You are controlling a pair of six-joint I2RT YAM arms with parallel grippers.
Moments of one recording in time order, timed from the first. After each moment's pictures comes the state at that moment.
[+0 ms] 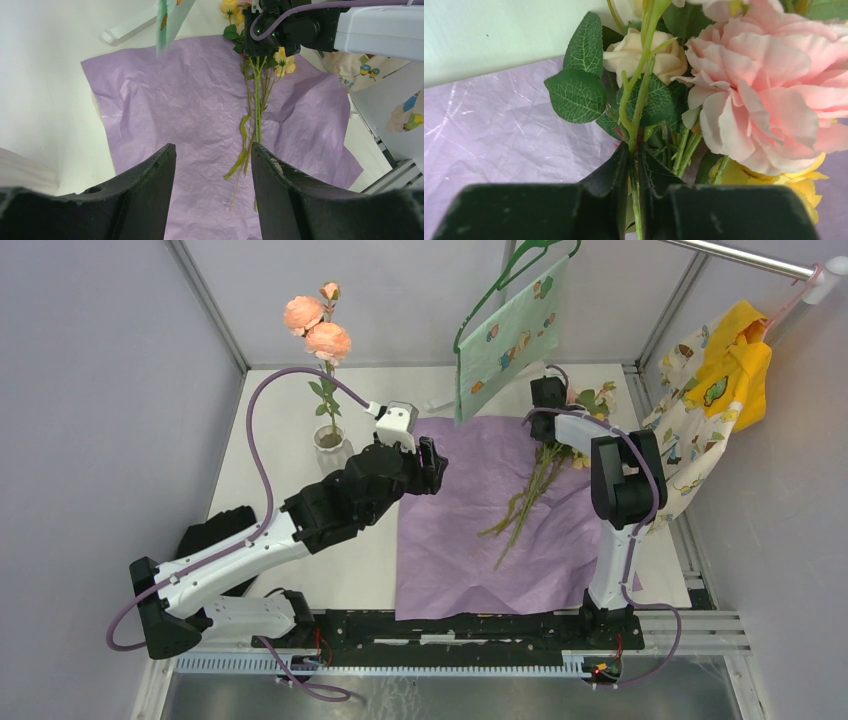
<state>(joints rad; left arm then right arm) -1.04 1.14 1.14 -0.32 -0.50 -0.45 0.17 2.05 1.39 -0.25 0.38 0.27</state>
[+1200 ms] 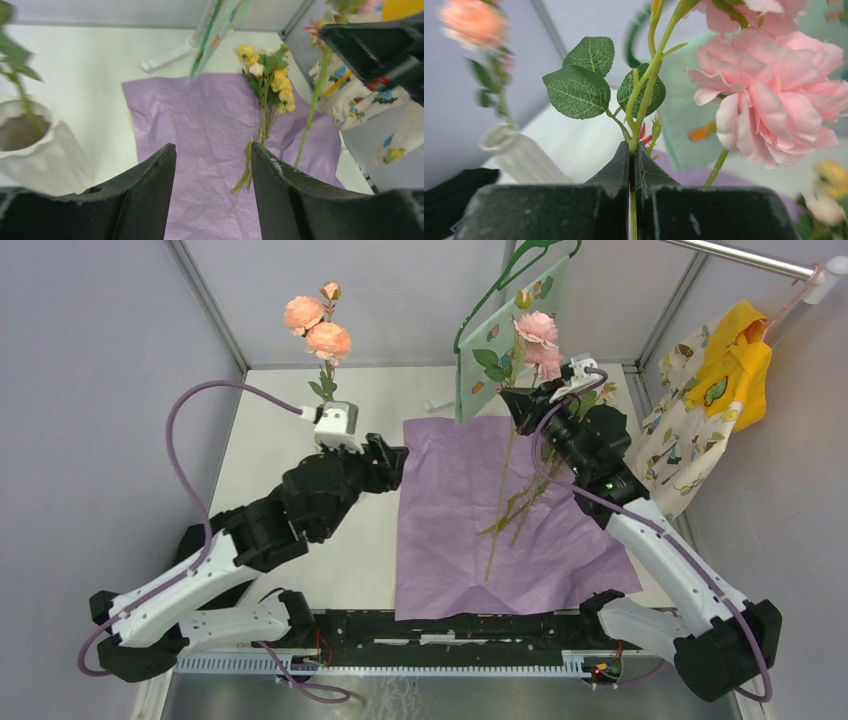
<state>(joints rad) -1.04 0.95 1.14 -0.39 -0.59 -0.45 0.39 1.11 0.96 0.18 -0.08 0.26</state>
